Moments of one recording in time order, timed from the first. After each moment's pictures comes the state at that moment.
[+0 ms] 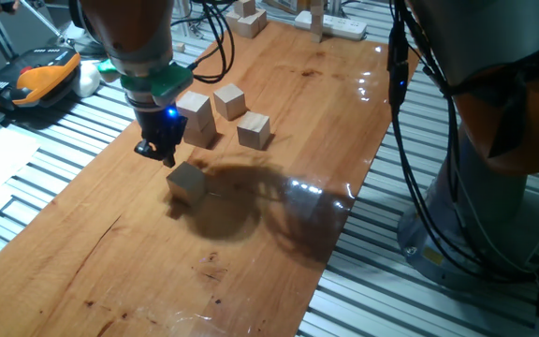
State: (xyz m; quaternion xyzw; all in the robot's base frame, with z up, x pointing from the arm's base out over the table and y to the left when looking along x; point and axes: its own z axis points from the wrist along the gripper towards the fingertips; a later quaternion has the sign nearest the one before) arm 0.567 0.128 0.104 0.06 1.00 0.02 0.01
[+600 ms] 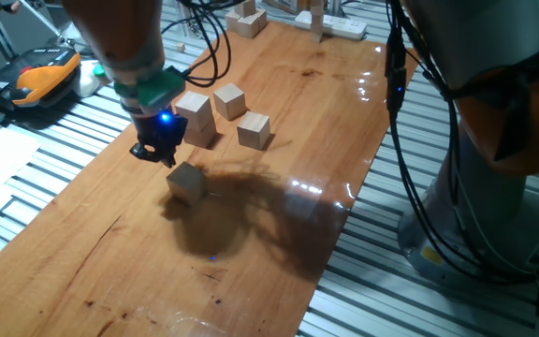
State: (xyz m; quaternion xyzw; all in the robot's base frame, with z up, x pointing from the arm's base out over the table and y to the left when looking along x) arm 0.568 0.129 0.102 0.12 0.99 -0.04 0.03
